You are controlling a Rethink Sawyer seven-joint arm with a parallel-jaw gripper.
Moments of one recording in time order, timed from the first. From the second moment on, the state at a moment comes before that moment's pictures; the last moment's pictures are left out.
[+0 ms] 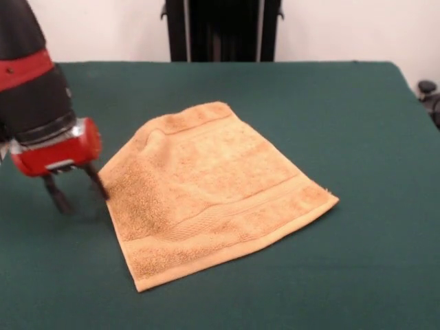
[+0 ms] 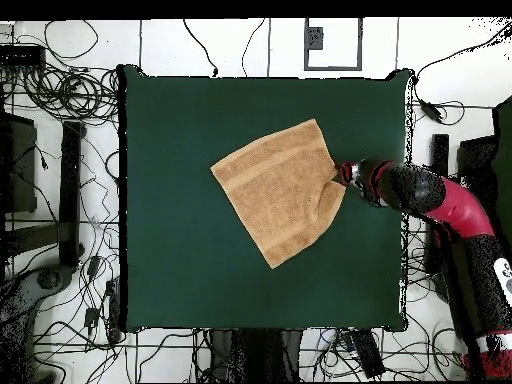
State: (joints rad) arm -1.01 -0.26 0.74 1.31 -0.58 0.74 1.35
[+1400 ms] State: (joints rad) arm -0.97 -0.21 0.63 1.27 -0.35 0.96 1.35
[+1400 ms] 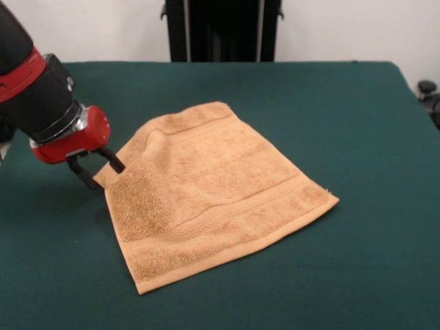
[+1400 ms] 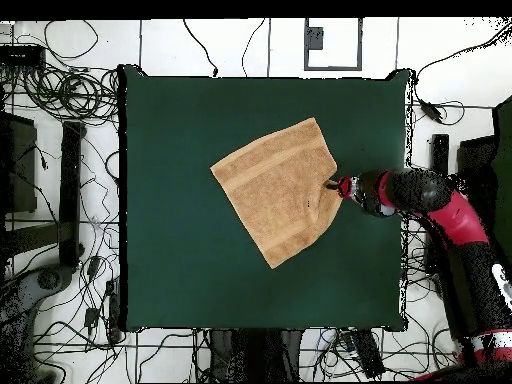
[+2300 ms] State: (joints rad) arm -0.97 -0.18 0.61 1.23 -0.28 0.99 1.35
